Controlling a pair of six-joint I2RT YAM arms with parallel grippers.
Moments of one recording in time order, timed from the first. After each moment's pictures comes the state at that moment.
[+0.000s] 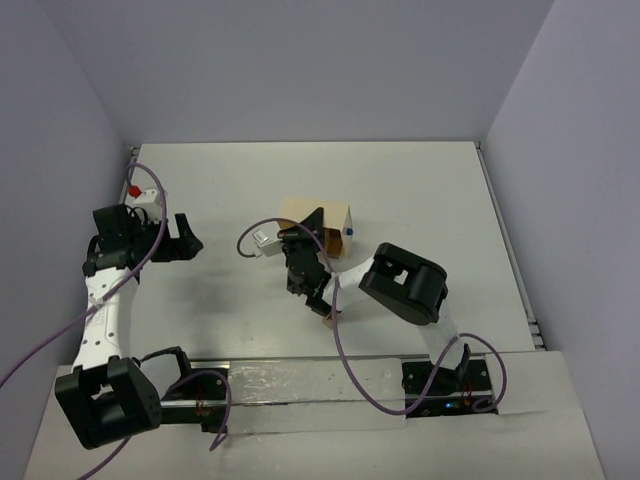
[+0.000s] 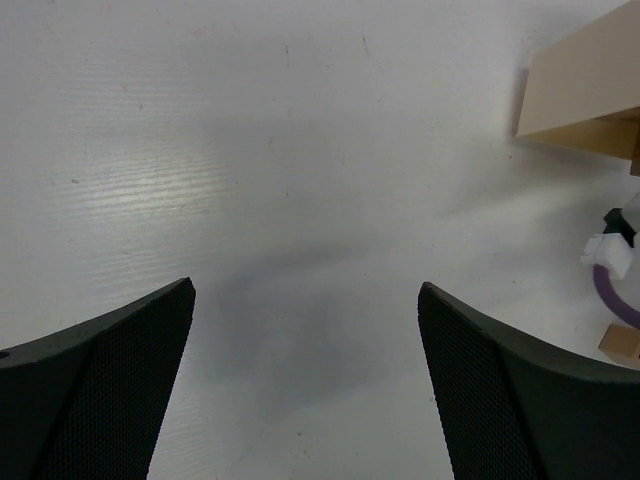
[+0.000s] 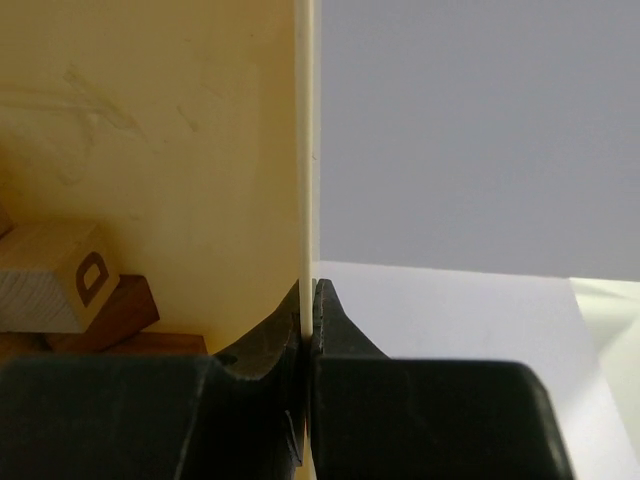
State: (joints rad) left arm 0.25 1.05 0.82 -0.54 0.49 0.09; right arm 1.05 2.07 0.99 1.23 1.09 -1.86
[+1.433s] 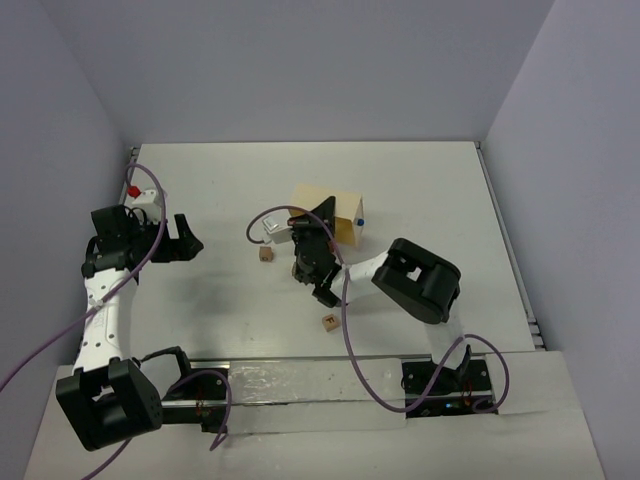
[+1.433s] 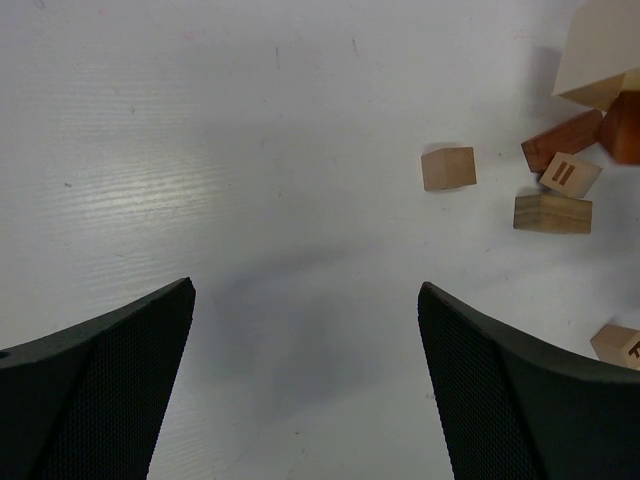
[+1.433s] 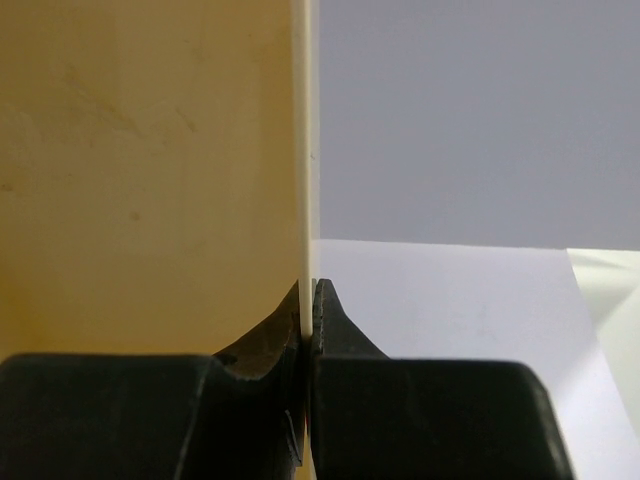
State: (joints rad) left arm 0.26 1.05 0.82 -0.55 0.52 0.10; right arm 0.99 1.98 0.94 1.25 1.09 -1.89
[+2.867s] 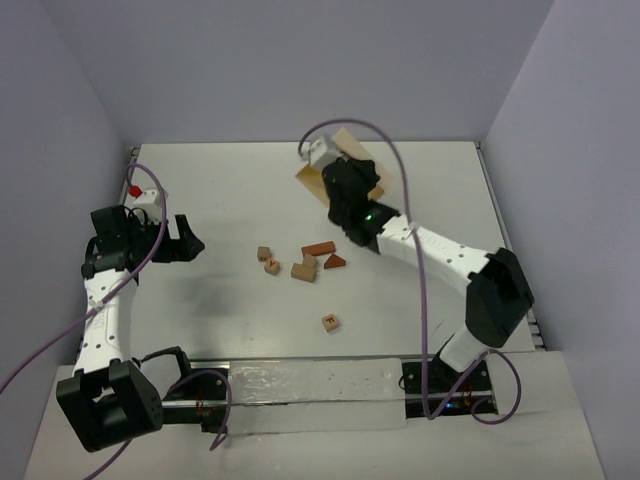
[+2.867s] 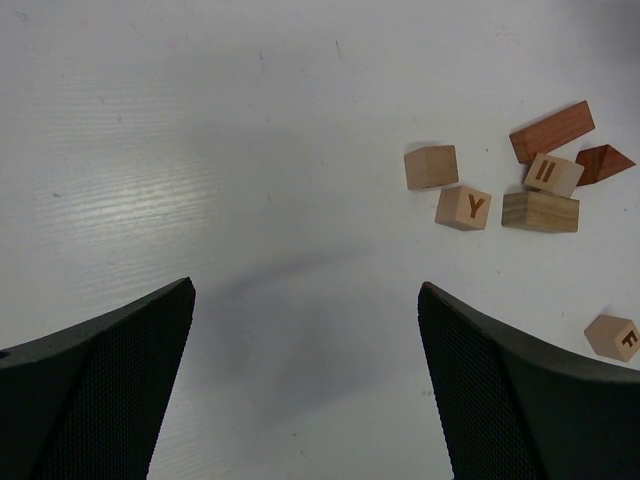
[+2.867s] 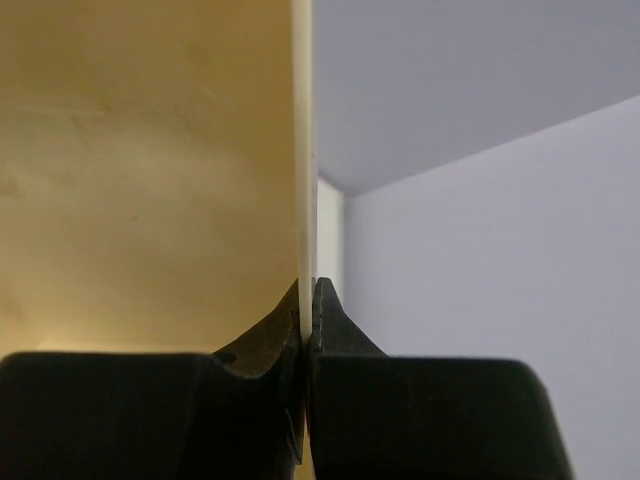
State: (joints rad) left arm 0.26 1.04 0.82 -0.55 0.56 0.12; right arm 0.75 1.59 1.25 0.09 0.97 -0.76
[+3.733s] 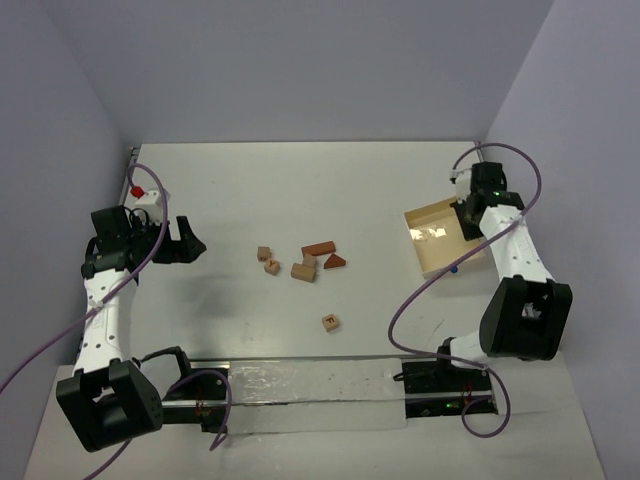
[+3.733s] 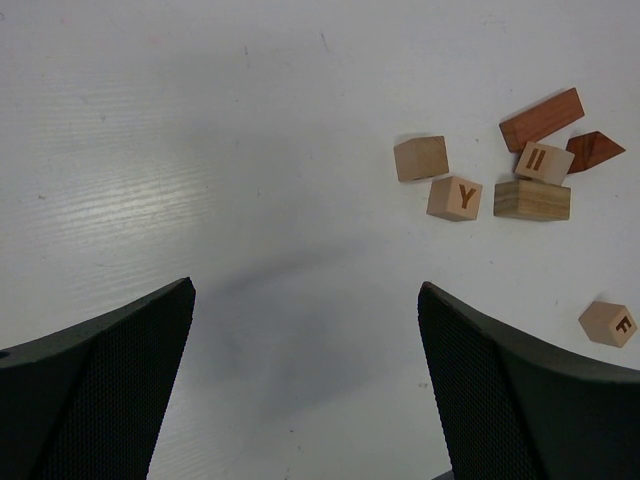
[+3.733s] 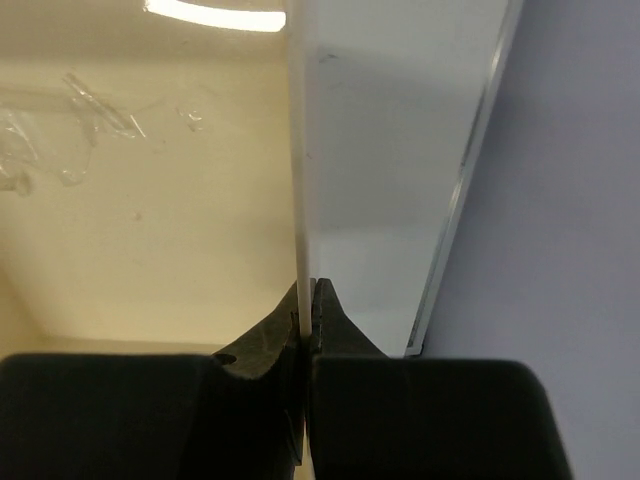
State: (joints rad) left arm 0.26 1.04 0.82 -0.57 0.58 0.14; right arm -0.13 1.41 1.14 -0.78 0.18 -0.40
